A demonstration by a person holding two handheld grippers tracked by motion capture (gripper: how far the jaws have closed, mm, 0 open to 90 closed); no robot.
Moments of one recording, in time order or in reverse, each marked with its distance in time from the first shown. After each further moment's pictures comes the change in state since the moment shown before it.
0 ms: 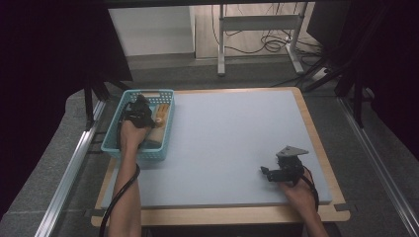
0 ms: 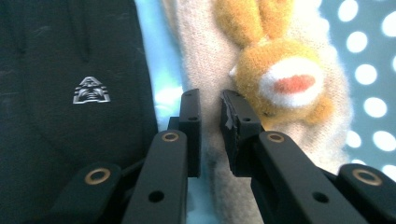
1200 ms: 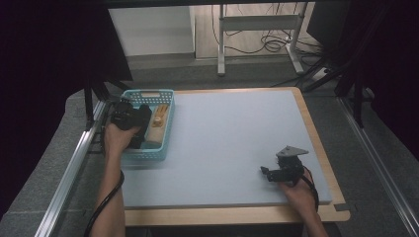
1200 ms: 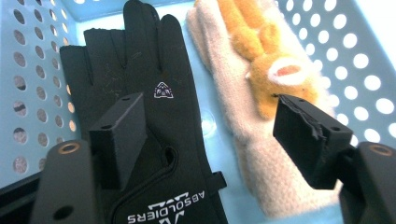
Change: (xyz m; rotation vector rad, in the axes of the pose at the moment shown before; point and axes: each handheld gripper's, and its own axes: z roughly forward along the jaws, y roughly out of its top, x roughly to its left) left arm 0.024 -0.032 -0.047 -0.217 0.017 0.037; right arm 0.000 0.000 0.000 0.000 0.000 0.002
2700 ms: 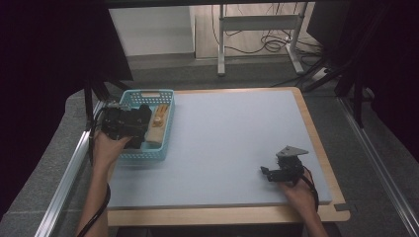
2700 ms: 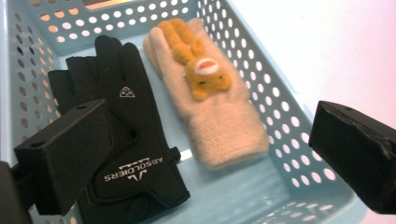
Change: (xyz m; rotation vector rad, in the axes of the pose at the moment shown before) left arm -0.023 -0.029 -0.059 -0.155 -0.102 0.101; right arm 0.000 0.000 0.000 0.000 -0.001 -0.001
